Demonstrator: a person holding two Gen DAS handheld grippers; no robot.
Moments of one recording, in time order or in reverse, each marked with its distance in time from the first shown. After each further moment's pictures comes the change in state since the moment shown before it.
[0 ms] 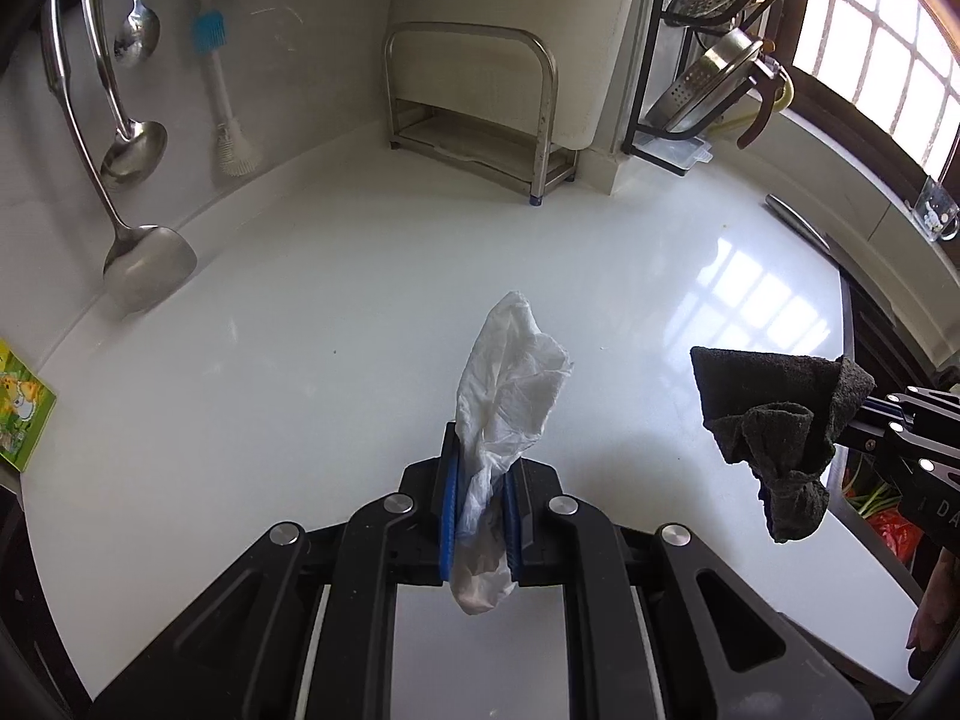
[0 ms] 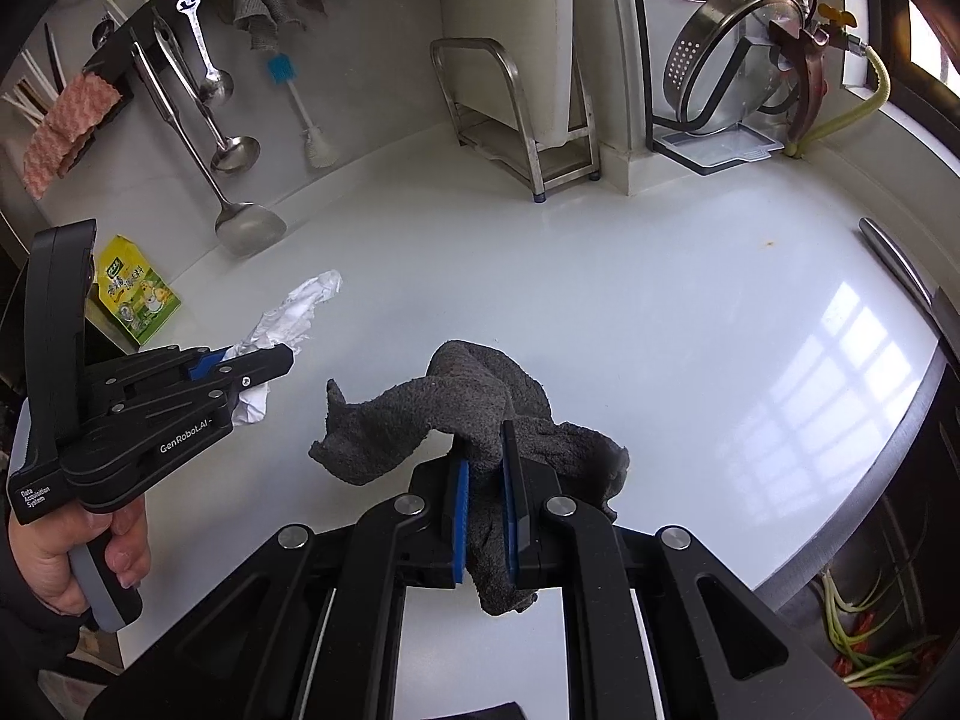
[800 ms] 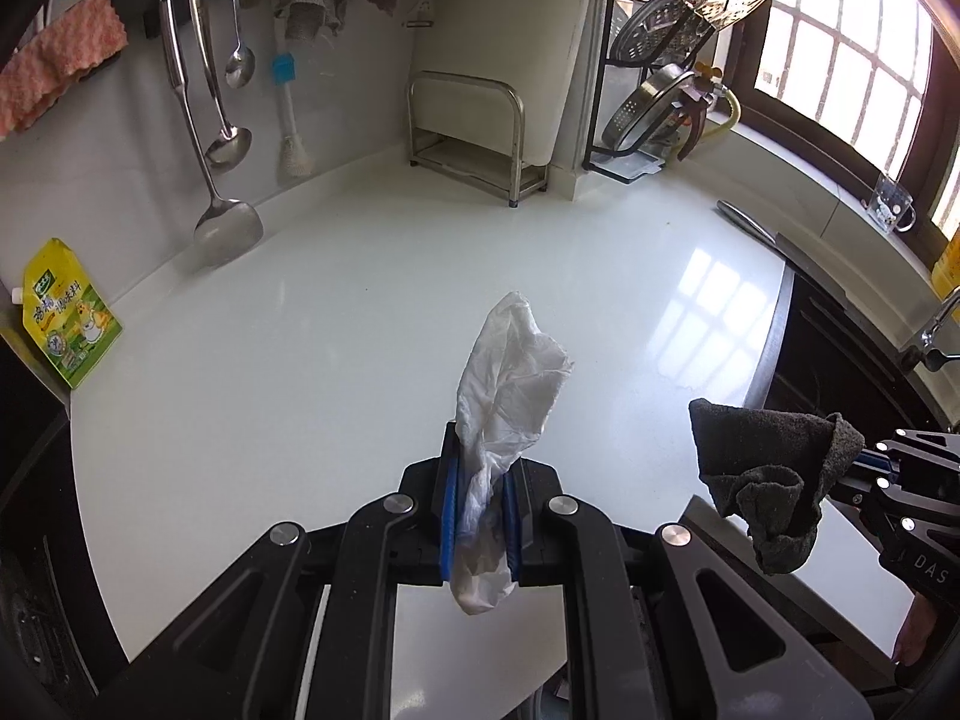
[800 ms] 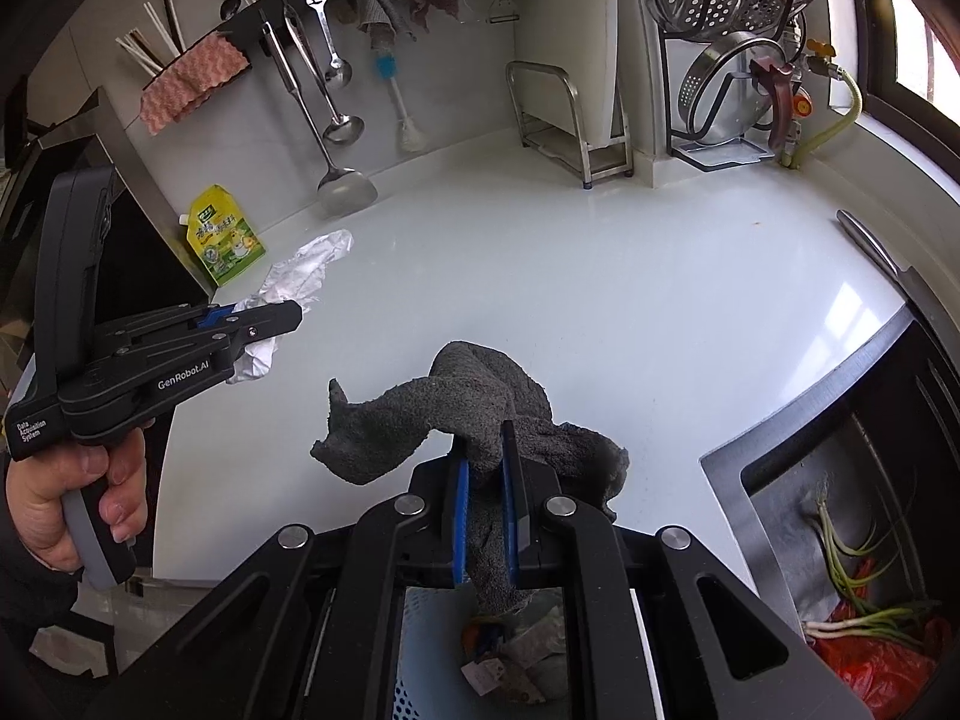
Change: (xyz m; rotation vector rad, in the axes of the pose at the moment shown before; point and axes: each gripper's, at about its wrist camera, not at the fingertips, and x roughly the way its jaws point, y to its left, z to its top) left arm -0.116 -0.029 -0.086 -0.042 -0.067 0.029; right arm -0.104 0.034 -0.108 -0.095 -0.023 0.065
